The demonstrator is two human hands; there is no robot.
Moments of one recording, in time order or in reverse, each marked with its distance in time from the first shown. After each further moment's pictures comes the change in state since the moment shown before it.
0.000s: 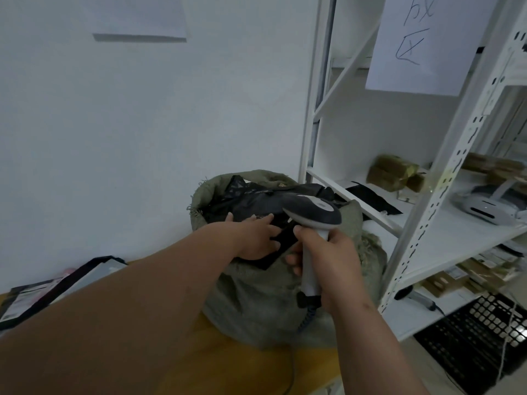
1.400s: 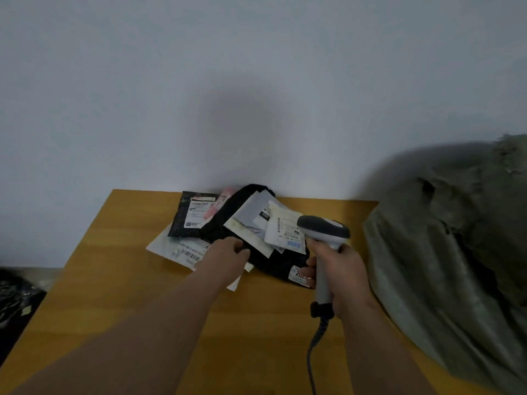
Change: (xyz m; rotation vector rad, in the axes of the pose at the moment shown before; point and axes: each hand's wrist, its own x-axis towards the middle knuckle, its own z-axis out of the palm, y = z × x) left_hand -0.139 -0.403 0.233 -0.902 0.263 -0.805; right_hand 0.004 0.209 0.365 -0.251 -0.257 0.419
